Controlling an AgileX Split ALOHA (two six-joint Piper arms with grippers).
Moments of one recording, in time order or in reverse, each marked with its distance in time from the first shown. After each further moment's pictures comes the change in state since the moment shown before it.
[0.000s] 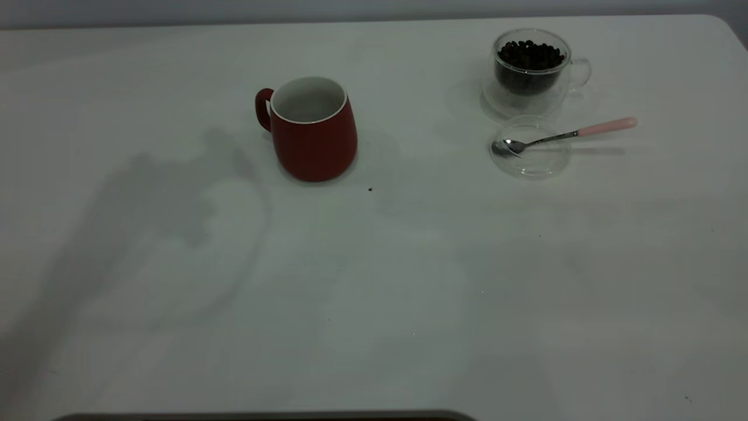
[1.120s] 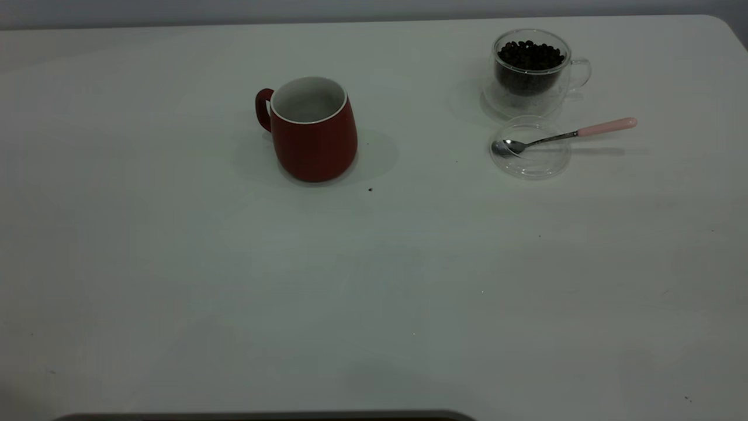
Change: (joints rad) left arm 0.000 -1.097 0.942 0.000 -0.002 -0.575; right arm 0.000 0.000 0.000 0.001 0.000 0.000
